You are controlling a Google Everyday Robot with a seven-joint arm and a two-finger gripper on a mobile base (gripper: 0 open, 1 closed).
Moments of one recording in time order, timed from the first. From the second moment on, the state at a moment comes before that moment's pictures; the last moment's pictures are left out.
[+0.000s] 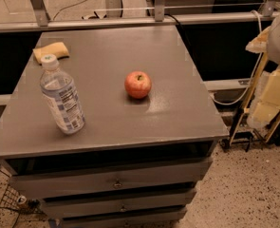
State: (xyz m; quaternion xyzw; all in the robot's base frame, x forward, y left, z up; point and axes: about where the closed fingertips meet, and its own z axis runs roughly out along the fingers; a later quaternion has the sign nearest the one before) arm 0.438 -0.217 0.977 -0.60 0.78 -0.03 0.16
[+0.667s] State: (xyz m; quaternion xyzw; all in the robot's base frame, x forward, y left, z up) arm 0.440 -0.215 0.978 -0.60 0.78 -0.04 0.17
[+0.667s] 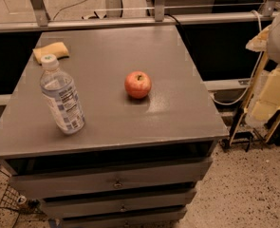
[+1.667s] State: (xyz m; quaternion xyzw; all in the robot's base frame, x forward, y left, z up) arm 0.502 -0.160 0.938 -0.55 0.77 0.12 0.31
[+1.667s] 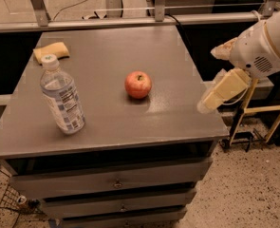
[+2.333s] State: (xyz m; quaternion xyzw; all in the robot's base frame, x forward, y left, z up) arm 0.500 -0.151 0.946 -0.55 0.76 0.11 0.33
